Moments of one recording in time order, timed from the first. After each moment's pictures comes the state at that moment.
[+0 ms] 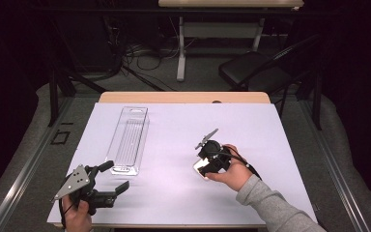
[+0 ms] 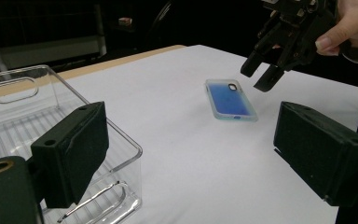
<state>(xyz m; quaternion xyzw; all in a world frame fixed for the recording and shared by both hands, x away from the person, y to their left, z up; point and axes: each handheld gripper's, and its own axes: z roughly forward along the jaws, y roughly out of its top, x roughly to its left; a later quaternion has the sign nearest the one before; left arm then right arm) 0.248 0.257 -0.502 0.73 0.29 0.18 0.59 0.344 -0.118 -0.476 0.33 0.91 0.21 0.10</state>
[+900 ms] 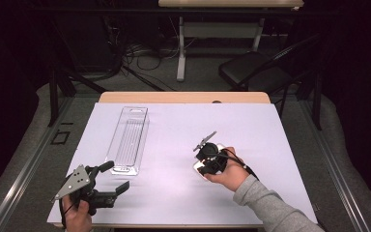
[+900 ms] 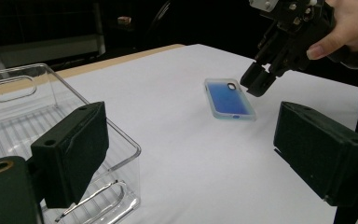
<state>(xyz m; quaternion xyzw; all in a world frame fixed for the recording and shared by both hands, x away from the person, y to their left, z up) 0.248 0.256 -0.503 0.73 0.29 0.18 0.59 0.342 -0.113 -0.486 0.35 0.91 0.21 0.09</state>
